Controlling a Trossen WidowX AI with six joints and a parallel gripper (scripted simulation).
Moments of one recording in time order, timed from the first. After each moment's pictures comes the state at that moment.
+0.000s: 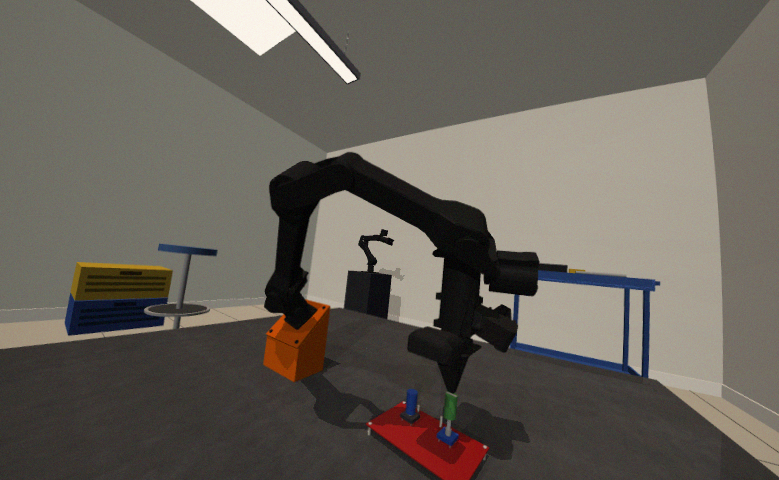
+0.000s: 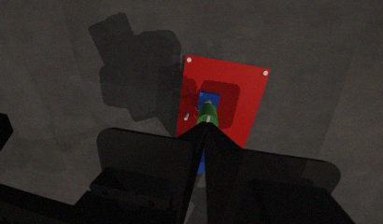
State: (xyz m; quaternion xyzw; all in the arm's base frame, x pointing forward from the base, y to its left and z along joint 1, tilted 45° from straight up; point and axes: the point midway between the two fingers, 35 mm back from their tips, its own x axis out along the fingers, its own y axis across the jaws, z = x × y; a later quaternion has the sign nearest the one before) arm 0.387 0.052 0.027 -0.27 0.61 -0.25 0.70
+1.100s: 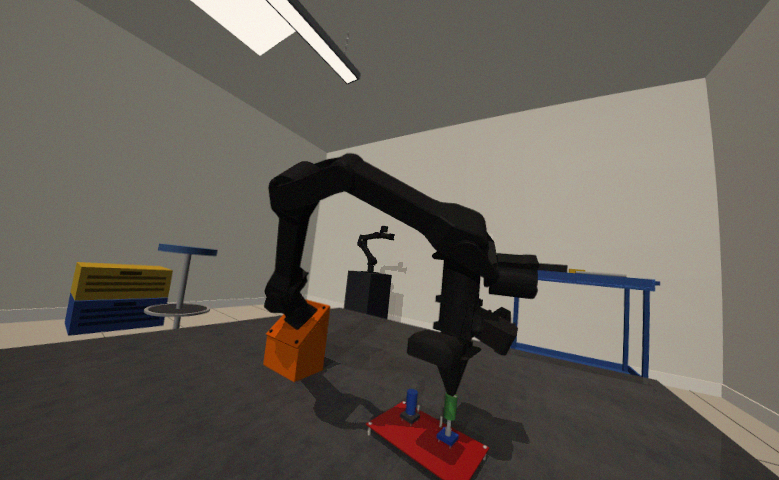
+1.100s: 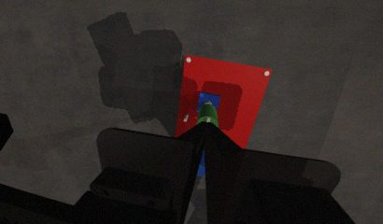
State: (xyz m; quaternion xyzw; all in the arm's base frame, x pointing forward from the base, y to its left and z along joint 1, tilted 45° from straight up) arm 0.387 0.049 0.023 -0.27 0.61 -0.25 0.70
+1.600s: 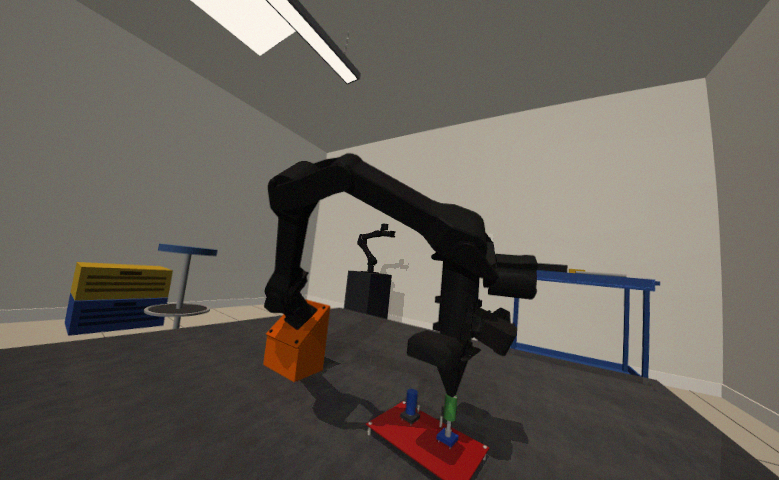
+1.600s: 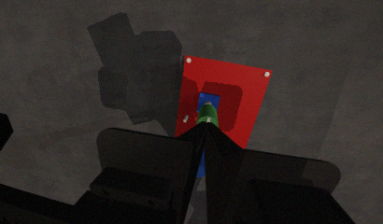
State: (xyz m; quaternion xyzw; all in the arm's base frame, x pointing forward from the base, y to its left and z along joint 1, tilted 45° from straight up) arm 0.387 0.048 0.021 -0.28 0.61 -0.24 0.70
